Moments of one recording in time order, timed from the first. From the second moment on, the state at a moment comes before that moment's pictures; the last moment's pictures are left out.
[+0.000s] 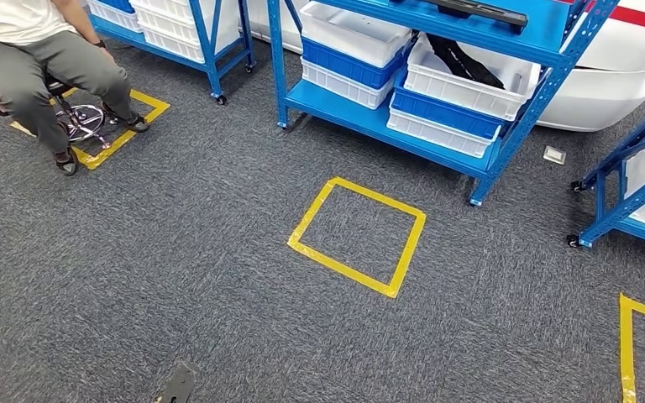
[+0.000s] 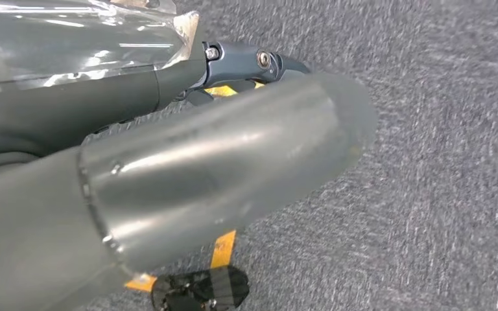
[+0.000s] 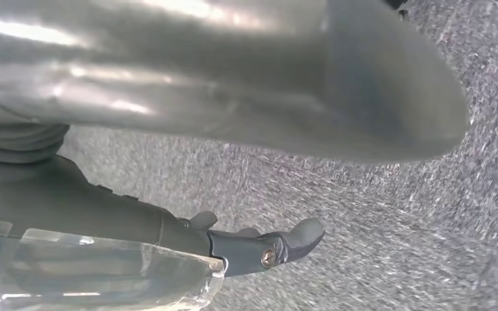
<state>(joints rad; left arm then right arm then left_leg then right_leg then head) -0.11 -0.15 0.41 -0.19 -0.68 0.22 -0.35 -0.12 0.12 -1.45 -0.20 1.45 -0.23 -0.12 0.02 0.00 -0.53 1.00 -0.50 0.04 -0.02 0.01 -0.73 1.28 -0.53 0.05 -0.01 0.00</state>
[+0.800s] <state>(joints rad) -0.11 -0.14 0.41 -0.20 -0.68 0.23 -0.34 -0.12 0.12 -1.45 -0.20 1.45 -0.22 -0.11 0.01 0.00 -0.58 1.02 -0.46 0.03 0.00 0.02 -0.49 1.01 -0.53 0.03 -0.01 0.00</state>
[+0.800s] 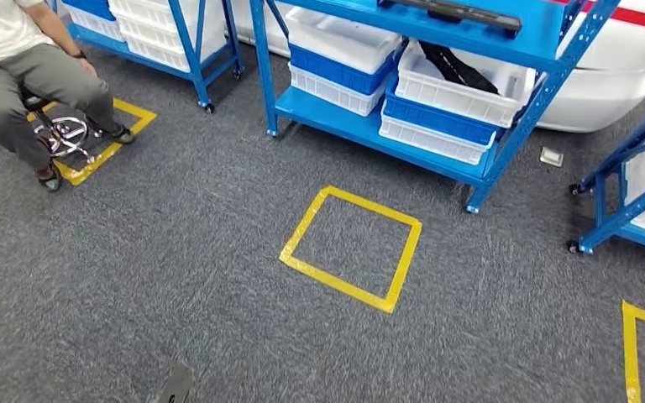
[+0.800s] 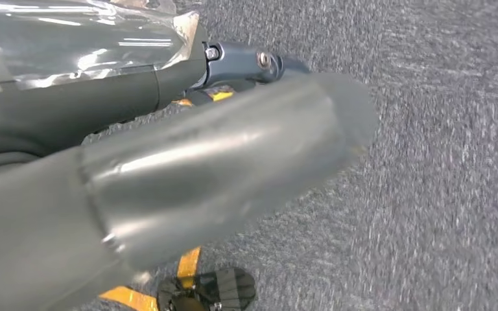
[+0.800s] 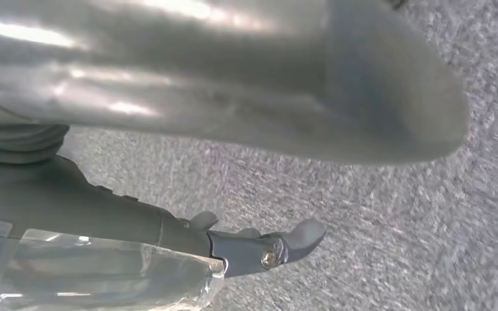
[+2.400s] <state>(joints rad) -0.12 -0.15 0.41 -0.20 -0.68 0.22 -0.35 -0.12 0.12 -1.45 -0.20 1.44 -0.22 -0.11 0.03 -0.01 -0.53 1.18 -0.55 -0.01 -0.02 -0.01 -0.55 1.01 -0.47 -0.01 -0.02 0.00</state>
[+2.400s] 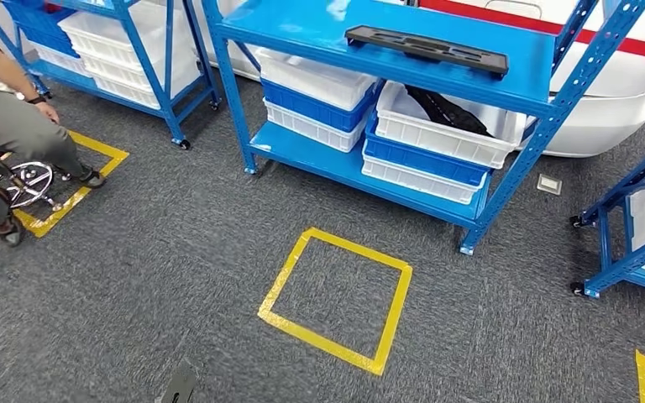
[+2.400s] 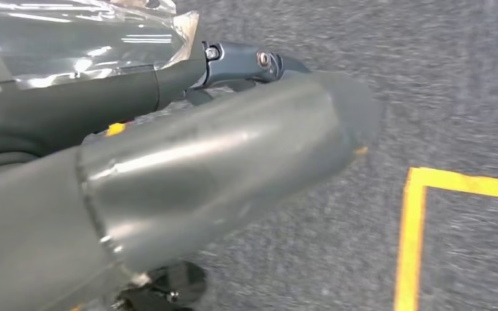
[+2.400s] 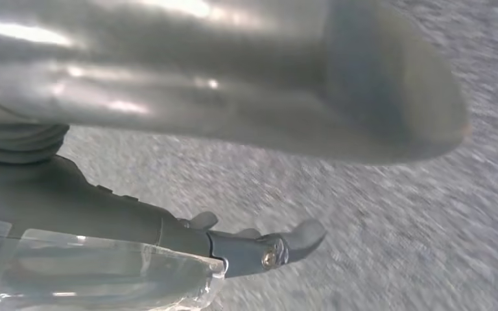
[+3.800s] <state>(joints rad) -0.11 -0.14 0.42 -0.20 -0.67 0.23 -0.35 -0.12 0.12 -1.42 -0.20 1.44 -0.21 -0.12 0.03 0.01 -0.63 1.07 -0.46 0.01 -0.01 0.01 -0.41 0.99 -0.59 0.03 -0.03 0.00</state>
